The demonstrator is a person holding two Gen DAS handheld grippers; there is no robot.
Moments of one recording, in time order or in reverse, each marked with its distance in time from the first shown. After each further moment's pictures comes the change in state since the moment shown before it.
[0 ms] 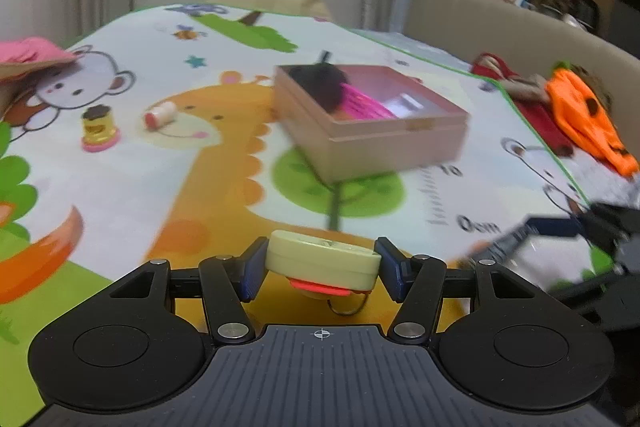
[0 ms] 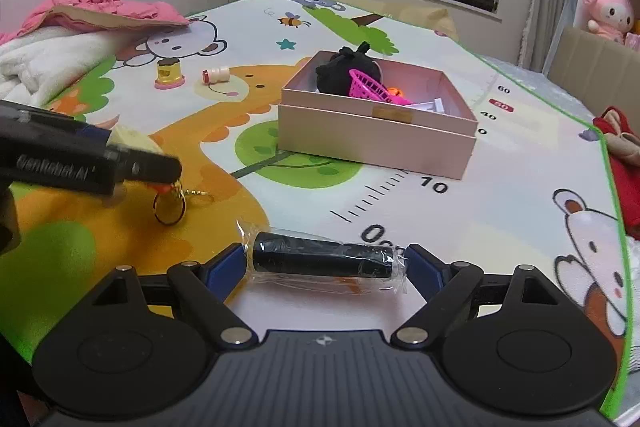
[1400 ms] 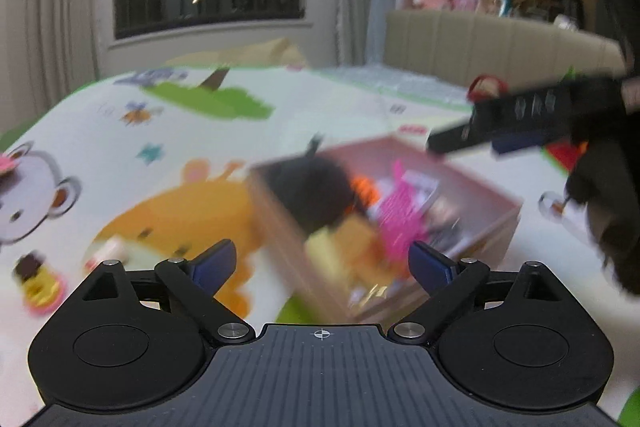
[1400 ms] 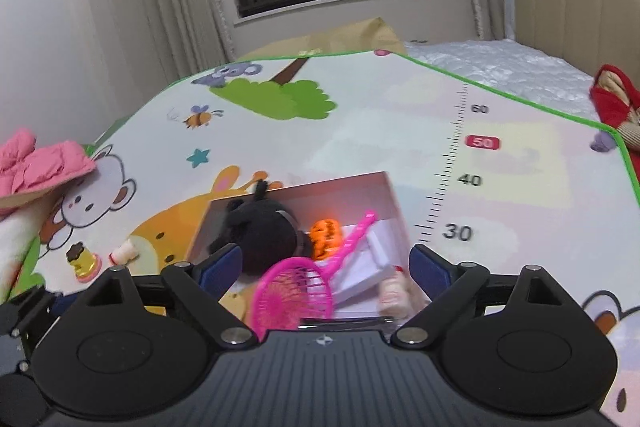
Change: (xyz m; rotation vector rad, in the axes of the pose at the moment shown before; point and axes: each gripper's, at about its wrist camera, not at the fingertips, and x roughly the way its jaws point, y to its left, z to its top) left arm 0.105 0.024 0.094 0.123 -0.095 0.029; right arm 0.118 -0.104 0.159 0.318 -0.050 0.023
